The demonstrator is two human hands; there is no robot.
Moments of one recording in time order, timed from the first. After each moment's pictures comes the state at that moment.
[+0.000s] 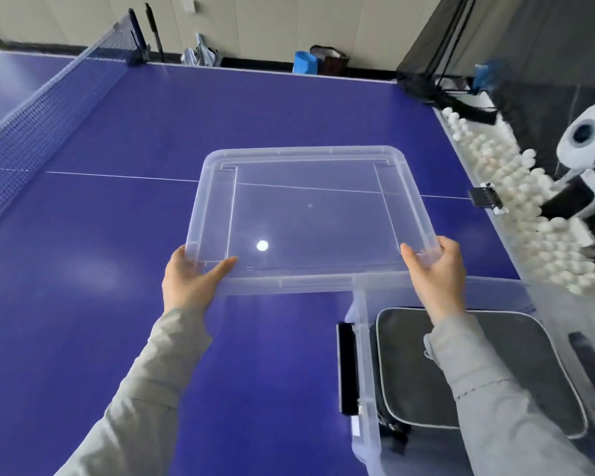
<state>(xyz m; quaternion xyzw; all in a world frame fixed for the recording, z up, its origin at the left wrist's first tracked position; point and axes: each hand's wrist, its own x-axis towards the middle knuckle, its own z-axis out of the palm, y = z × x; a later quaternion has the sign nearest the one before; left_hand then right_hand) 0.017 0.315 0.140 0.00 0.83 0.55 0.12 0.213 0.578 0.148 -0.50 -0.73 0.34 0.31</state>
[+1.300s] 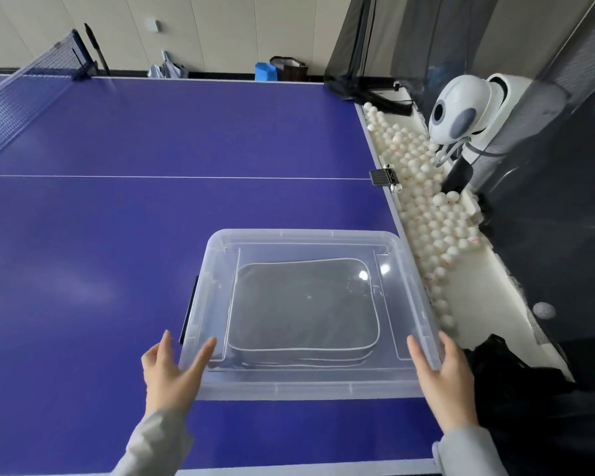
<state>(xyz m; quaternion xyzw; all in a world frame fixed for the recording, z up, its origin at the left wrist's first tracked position) 0.327 0.365 0.099 -0.03 0.86 0.48 0.18 0.567 0.624 0.116 -0.58 -0.70 0.38 0.17</state>
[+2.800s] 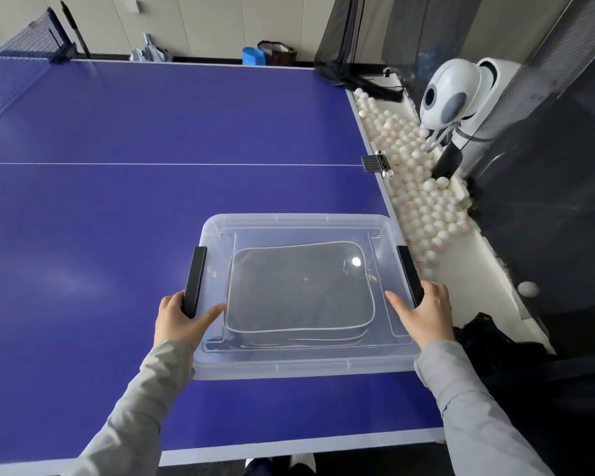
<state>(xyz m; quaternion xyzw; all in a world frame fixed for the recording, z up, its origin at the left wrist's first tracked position) 0.280 0.391 0.091 0.08 0.90 0.40 0.15 0.533 0.669 0.102 -0.54 -0.77 0.28 0.16</state>
